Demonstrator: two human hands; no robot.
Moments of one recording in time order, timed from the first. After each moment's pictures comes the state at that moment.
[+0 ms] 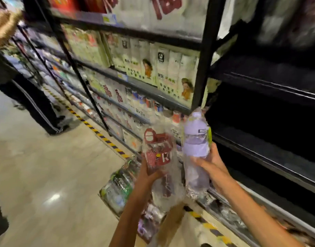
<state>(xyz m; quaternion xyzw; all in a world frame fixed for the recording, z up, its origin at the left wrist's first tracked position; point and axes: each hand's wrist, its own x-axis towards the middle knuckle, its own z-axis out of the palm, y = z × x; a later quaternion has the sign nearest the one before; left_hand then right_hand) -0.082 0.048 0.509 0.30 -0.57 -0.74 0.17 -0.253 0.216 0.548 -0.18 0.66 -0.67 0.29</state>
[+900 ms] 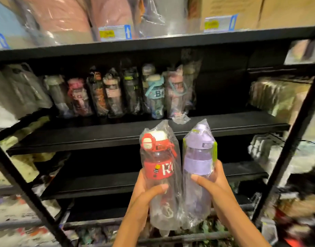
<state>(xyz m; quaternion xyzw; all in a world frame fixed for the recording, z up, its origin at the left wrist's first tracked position) -0.187 0.554 0.694 -0.09 -0.63 -0.77 -0.03 -0.186 0.773 0.693 -0.02 0.65 -0.75 -0.10</state>
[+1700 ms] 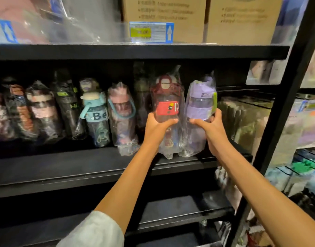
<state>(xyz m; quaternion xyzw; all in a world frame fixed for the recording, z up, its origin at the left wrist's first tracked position) -0.476 0.830 0.819 -0.12 -0.66 -0.73 0.08 -0.451 1.019 0.809 0.00 0.66 -0.70 -0.28</state>
